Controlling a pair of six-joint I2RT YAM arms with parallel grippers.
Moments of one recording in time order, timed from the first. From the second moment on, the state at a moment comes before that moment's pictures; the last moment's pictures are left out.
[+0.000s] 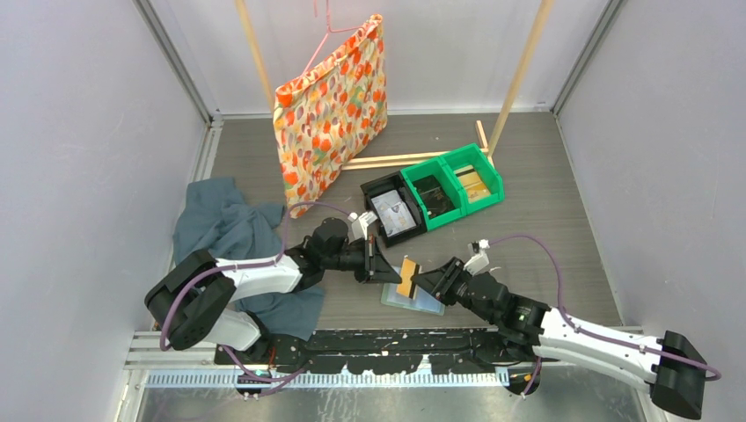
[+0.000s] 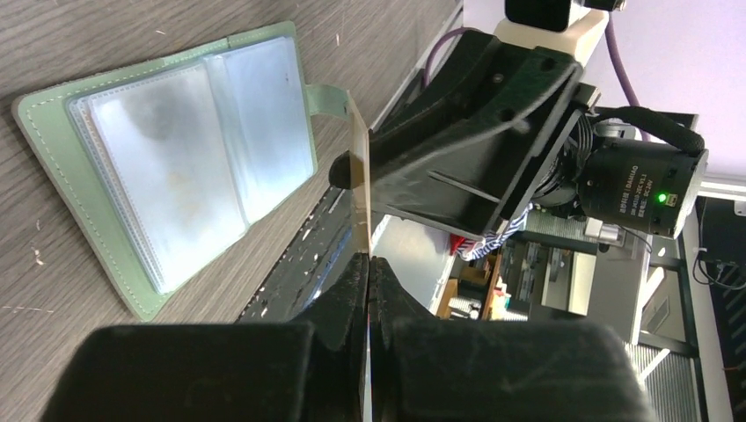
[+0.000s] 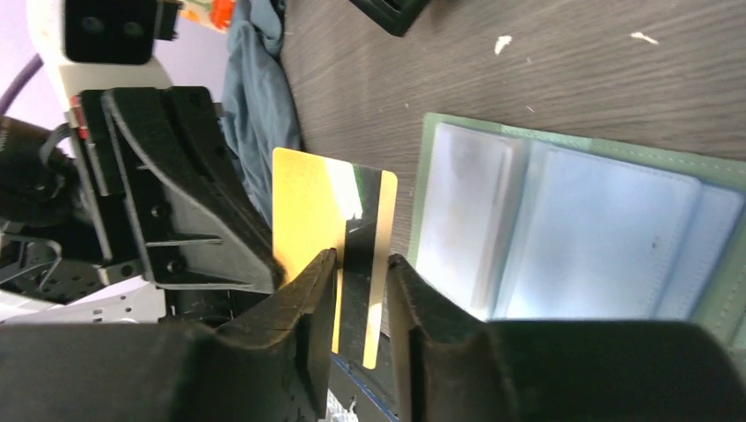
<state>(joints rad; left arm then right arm) -0.82 1.39 0.50 0.45 0.60 -1.10 1.06 0.50 0.07 0.09 0.27 1.33</state>
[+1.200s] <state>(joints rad) -0.82 1.40 0.54 0.36 0.58 -1.05 1.06 0.41 0.24 -0.18 0.36 1.20</state>
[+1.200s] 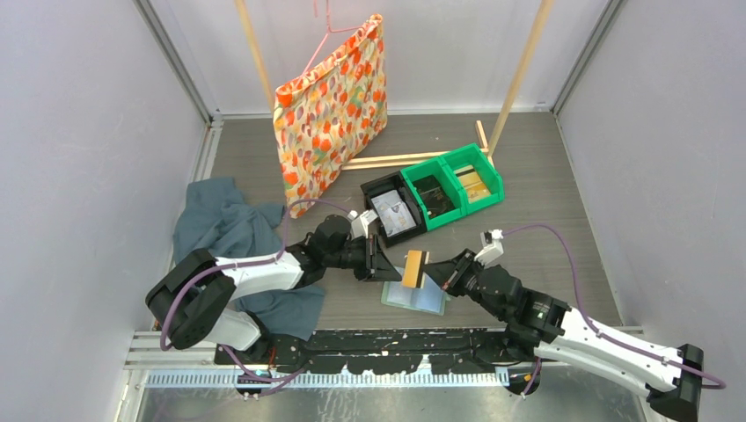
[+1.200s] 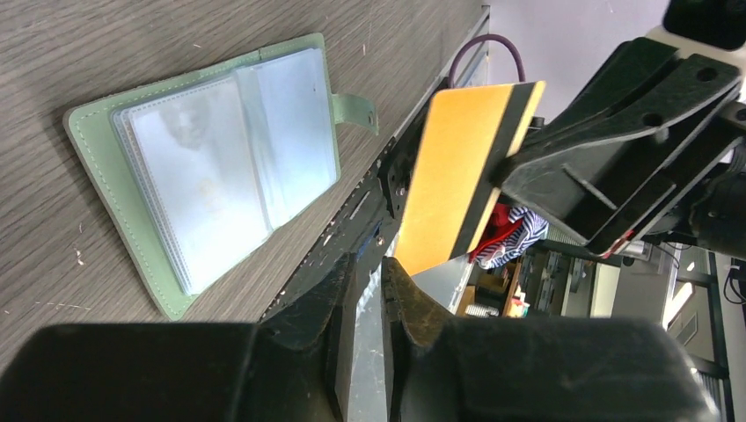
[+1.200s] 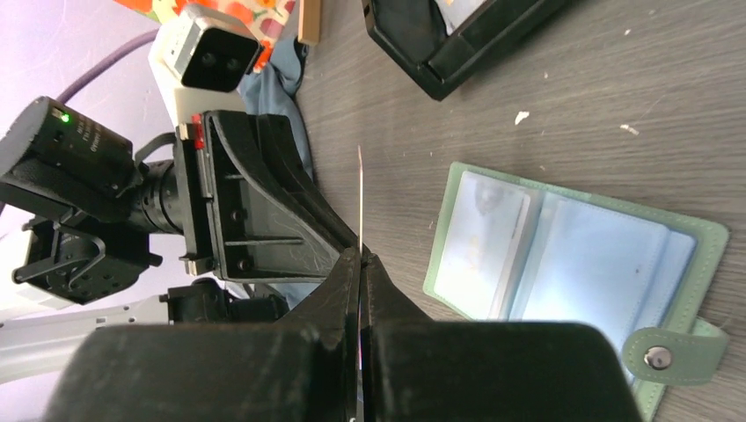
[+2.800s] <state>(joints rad) -0.82 1.24 0.59 0.09 0.51 -0.89 0.52 1.01 1.00 -0.59 0.62 0.85</state>
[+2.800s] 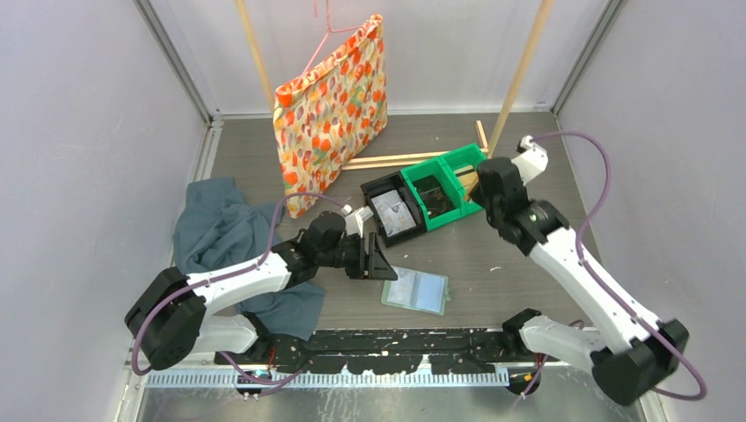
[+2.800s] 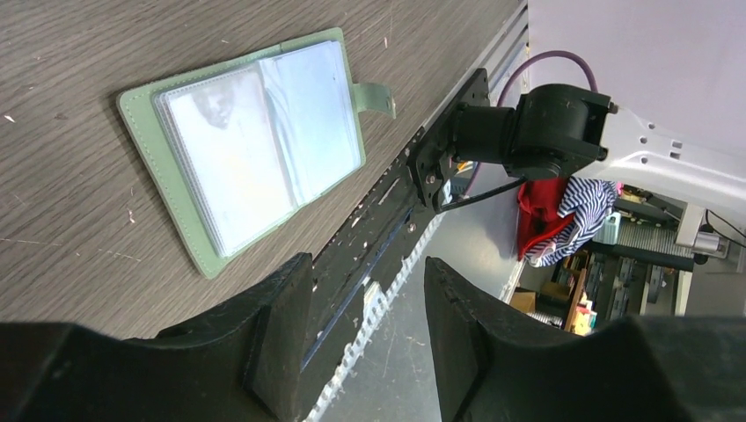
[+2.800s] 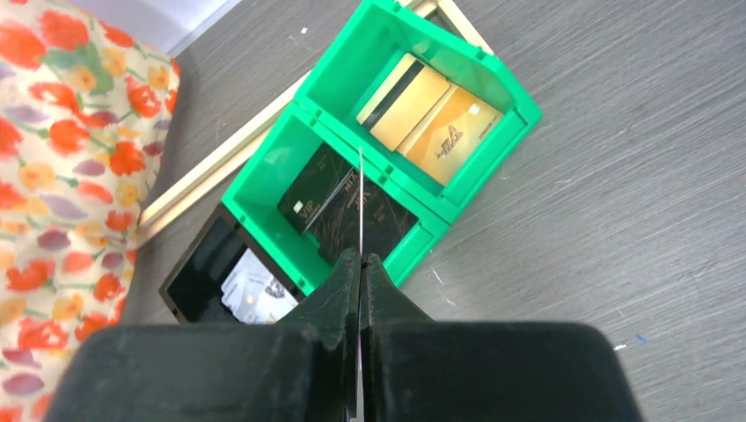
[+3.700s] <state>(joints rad) -0.79 1.16 0.65 -0.08 0.52 -0.83 0.37 1.80 1.77 -1.00 0.73 0.83</state>
